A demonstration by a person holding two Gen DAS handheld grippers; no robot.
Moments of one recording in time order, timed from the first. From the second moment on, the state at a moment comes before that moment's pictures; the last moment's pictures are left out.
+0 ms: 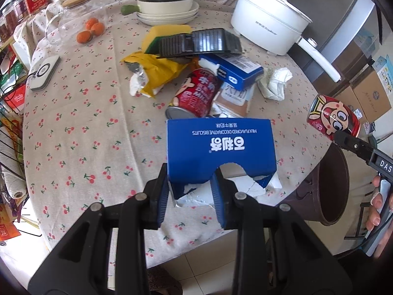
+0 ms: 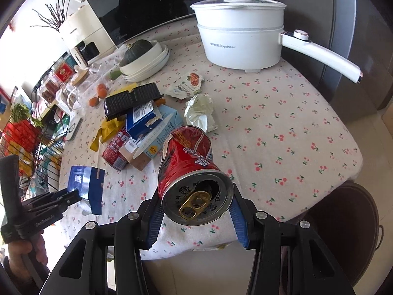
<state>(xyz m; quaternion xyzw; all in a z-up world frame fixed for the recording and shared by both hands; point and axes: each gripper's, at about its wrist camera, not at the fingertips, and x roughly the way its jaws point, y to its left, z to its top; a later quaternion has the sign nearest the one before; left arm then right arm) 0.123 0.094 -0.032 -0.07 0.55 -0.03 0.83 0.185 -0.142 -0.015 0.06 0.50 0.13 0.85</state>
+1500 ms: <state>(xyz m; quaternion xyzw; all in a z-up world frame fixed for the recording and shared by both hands) 0.129 -0.127 -0.044 0.04 0.52 -0.17 0.84 0.077 -0.387 -0.075 0.12 0.58 -0.05 0.80</state>
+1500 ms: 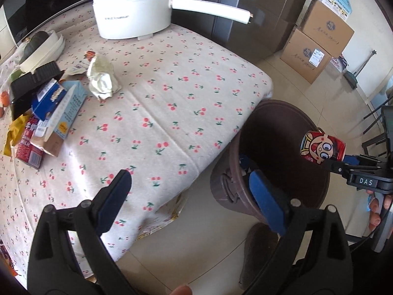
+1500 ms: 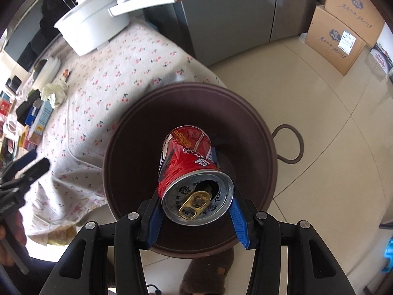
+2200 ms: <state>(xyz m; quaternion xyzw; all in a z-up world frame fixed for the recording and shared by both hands) 0.123 0.002 -0.021 0.00 0.50 -0.09 0.86 0.126 -0.370 -0.087 0.14 0.58 -0.07 0.80</state>
